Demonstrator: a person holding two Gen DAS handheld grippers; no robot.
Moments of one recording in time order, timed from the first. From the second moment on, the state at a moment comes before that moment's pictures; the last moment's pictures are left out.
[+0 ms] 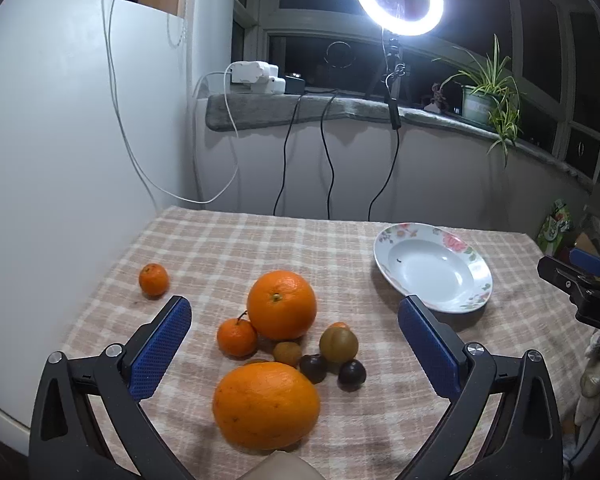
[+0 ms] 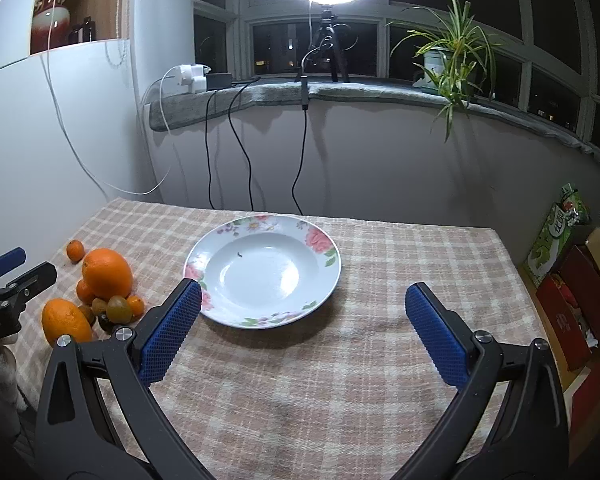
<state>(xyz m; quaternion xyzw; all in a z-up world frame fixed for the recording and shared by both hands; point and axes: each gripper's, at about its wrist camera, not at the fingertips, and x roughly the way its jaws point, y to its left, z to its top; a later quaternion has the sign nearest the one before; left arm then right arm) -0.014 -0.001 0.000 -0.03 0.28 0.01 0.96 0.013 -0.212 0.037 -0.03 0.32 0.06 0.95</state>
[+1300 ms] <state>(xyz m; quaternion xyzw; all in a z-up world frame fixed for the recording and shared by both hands) -0.017 0.012 -0.006 -0.04 0.29 0.03 0.96 0.016 -0.189 0.034 -0.04 0.33 0.10 0.94</state>
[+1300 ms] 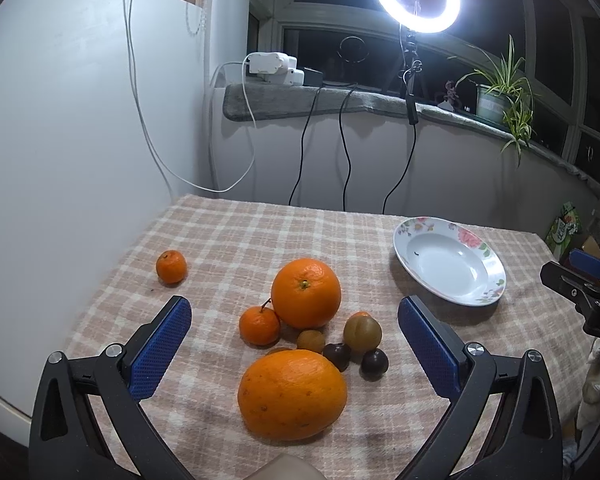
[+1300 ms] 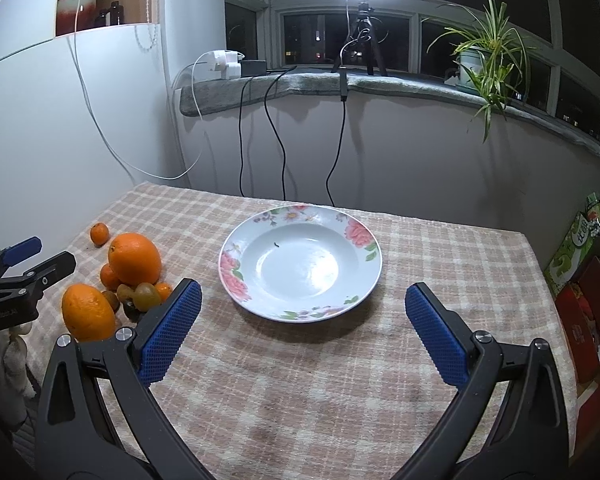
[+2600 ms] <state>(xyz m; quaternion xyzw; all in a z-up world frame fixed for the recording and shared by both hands) -0.054 0.049 -0.023 -0.09 0.31 0.02 0.95 0.032 -0.137 0.008 0.01 0.40 0.25 0.88</state>
